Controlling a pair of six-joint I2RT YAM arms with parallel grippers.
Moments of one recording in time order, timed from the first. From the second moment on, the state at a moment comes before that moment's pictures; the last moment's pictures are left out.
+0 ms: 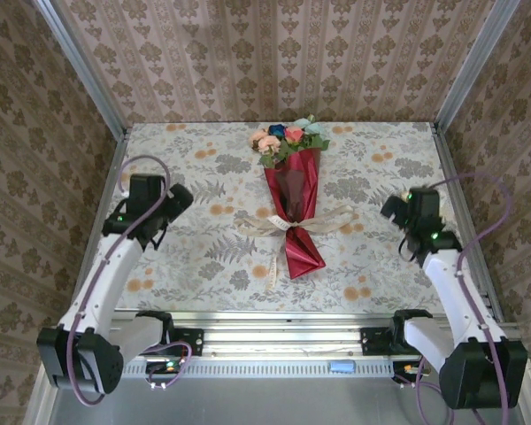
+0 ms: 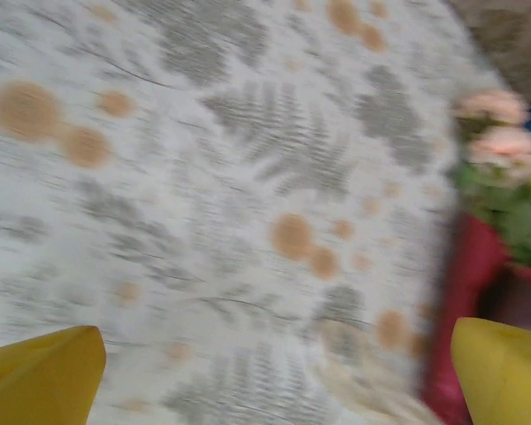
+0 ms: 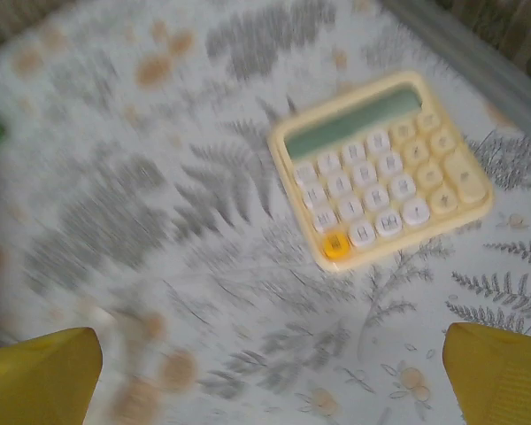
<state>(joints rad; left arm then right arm) -0.18 1.03 0.86 -0.67 -0.13 -0.72 -0.03 0.95 0.59 -0.43 0.26 0.45</state>
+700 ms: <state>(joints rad) 0.07 1.38 0.37 0.50 -0.14 -0.08 0.00 1.51 0.39 0.68 0.14 0.10</state>
